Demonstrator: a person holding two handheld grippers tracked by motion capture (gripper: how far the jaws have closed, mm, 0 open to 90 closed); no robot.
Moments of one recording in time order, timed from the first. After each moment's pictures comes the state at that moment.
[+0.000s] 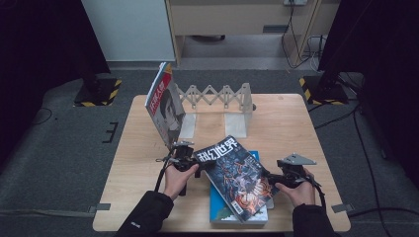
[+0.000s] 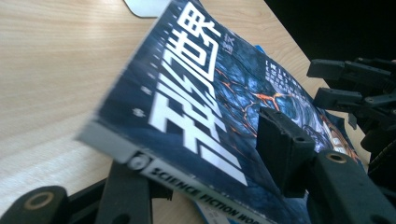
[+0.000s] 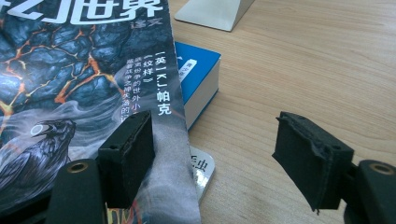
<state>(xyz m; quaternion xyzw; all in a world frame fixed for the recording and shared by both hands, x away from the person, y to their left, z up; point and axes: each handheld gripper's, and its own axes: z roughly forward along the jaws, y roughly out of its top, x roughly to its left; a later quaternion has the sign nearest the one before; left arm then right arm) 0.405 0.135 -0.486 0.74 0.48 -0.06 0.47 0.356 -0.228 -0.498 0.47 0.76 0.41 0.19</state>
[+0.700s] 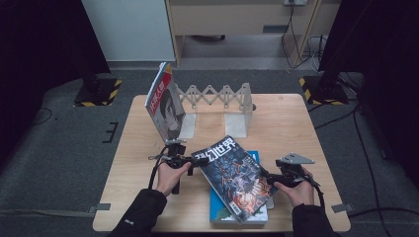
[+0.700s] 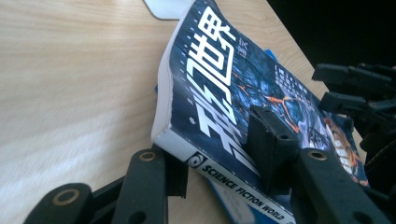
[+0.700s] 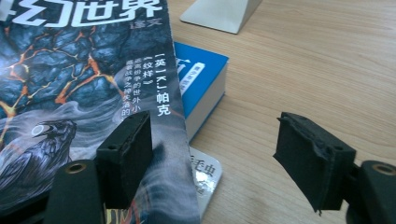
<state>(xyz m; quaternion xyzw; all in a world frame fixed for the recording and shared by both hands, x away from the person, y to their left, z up) 0.401 0.160 -0.487 0.73 0.49 -0.06 0.47 0.358 -0.222 -0.496 0.47 0.76 0.41 0.19</state>
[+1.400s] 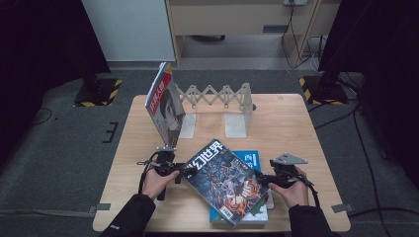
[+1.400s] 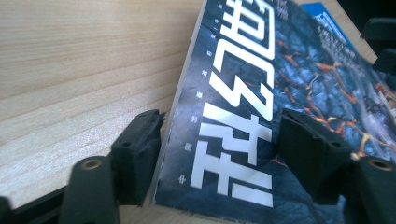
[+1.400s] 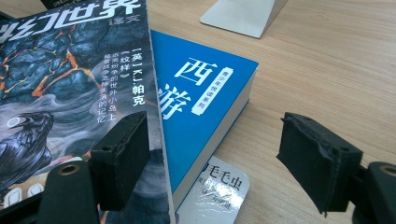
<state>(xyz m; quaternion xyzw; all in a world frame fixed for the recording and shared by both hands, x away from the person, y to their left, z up) 0.398 0.191 -0.511 0.76 0.49 -0.06 0.43 0.358 -0.208 -0.498 0.45 0.77 0.41 0.18</state>
